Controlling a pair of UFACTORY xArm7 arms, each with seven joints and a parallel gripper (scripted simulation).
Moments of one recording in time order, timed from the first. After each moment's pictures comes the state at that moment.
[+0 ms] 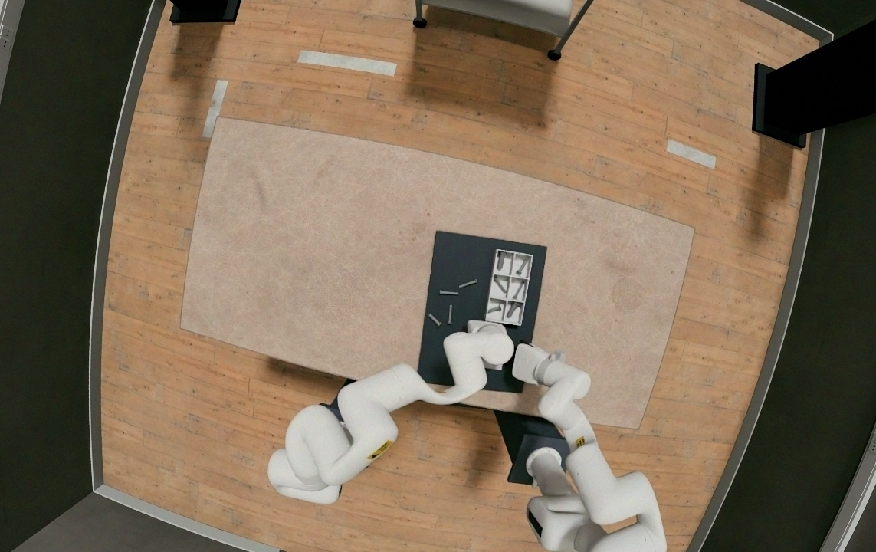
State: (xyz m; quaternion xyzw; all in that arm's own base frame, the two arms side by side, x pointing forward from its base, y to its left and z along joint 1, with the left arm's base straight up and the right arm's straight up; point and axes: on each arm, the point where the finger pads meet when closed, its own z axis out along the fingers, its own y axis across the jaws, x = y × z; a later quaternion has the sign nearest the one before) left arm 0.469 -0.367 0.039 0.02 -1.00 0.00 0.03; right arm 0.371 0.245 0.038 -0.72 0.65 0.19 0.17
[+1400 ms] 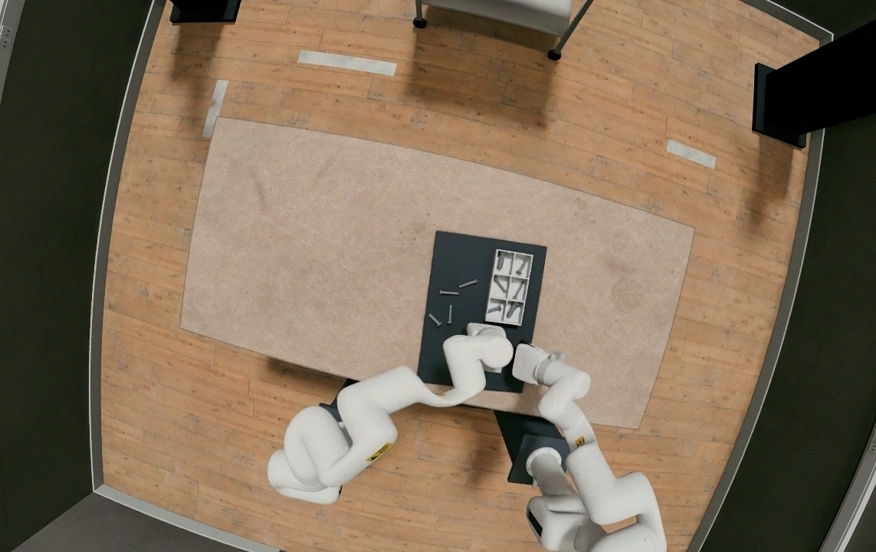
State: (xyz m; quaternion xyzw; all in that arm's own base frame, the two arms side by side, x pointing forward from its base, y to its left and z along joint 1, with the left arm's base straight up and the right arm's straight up) left arm 0.461 -0.367 0.039 0.02 -1.00 0.00 0.03; right arm 0.371 0.245 0.038 -0.72 0.65 0.19 0.17
